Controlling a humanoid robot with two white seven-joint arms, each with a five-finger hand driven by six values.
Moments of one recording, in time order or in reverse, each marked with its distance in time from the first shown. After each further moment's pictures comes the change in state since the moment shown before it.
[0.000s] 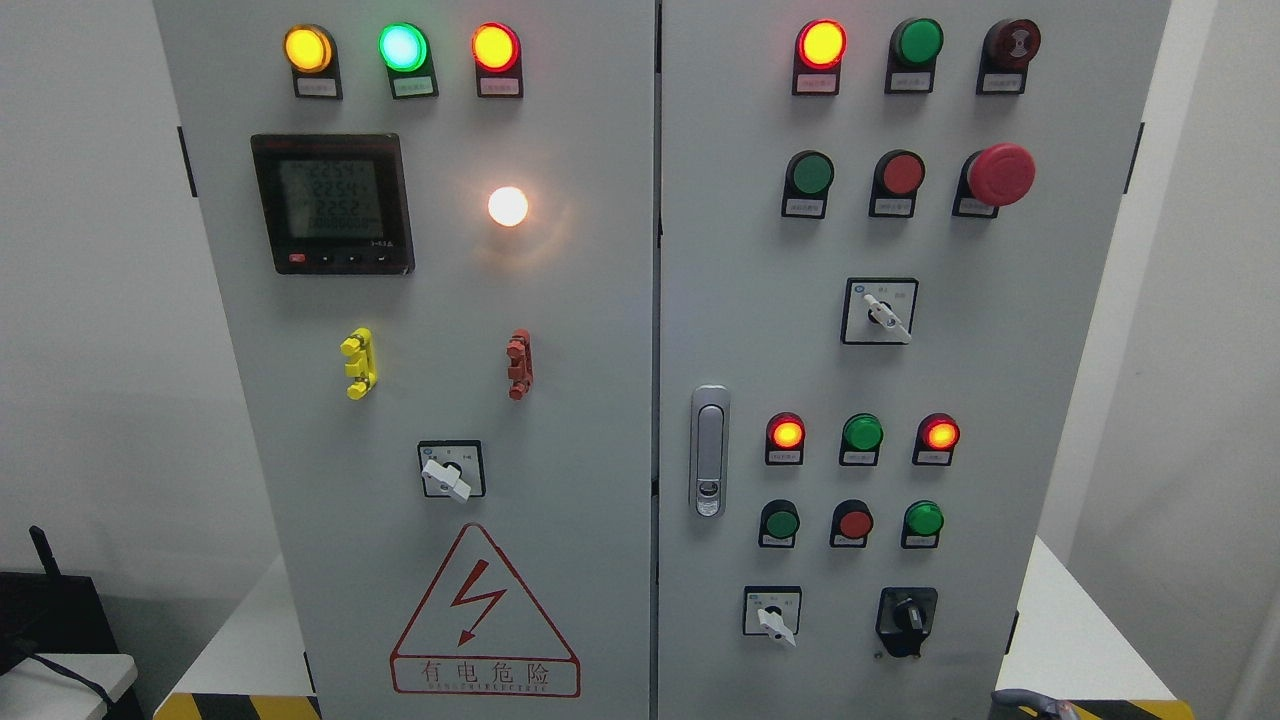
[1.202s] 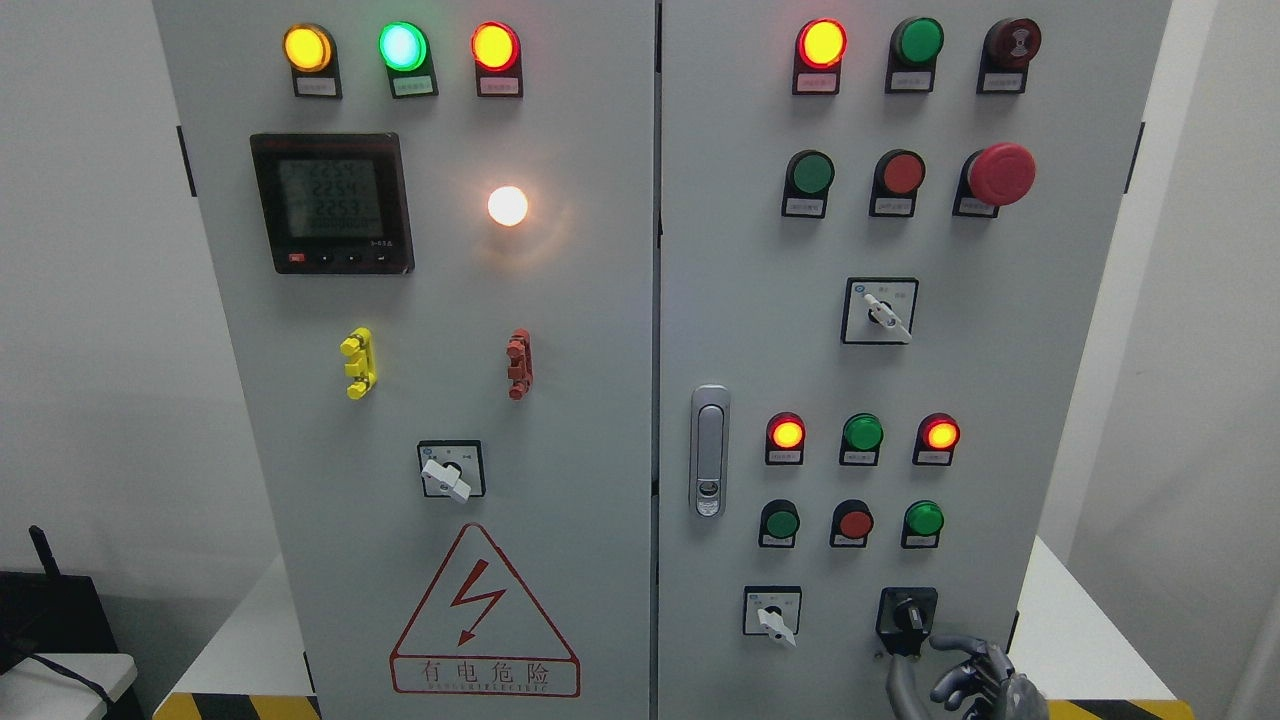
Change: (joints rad) left arm 0.000 0.000 0.000 0.000 0.000 0.000 0.000; right arm -0.164 0.071 0.049 0.128 0.030 0.101 -0.047
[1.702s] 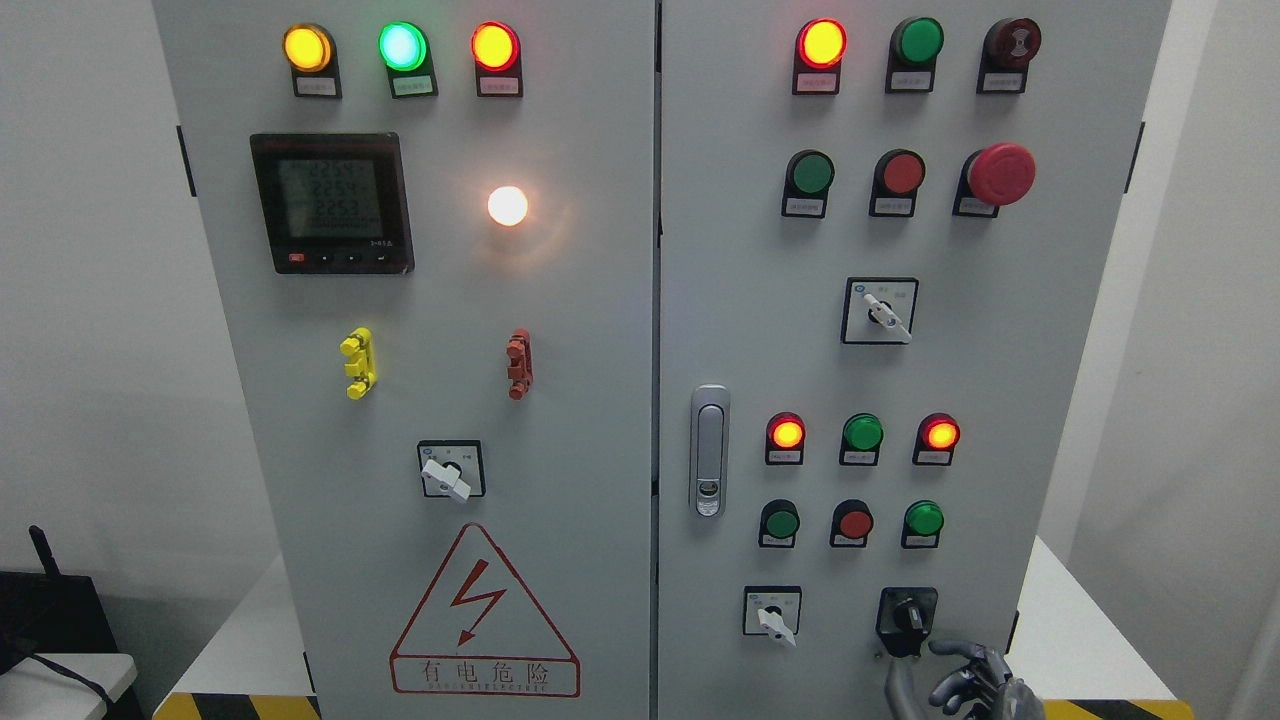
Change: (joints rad) left arm 0.000 0.000 0.000 0.000 0.000 0.000 0.000; right arm -0.010 0.007 -0.001 0.030 0.002 0.000 -0.011
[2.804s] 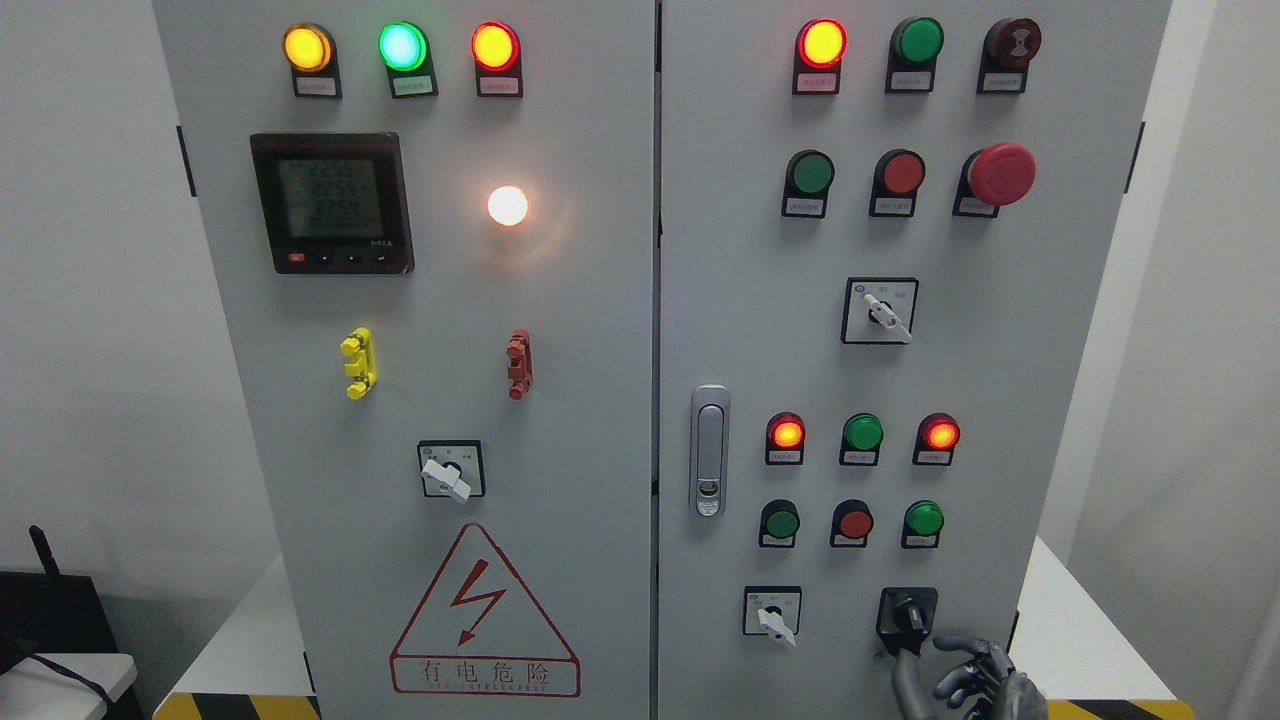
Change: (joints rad) left arm 0.000 0.000 0.000 0.000 0.000 0.000 0.000; right arm -0.033 0.004 -0.014 0.040 -0.002 0.001 -0.011
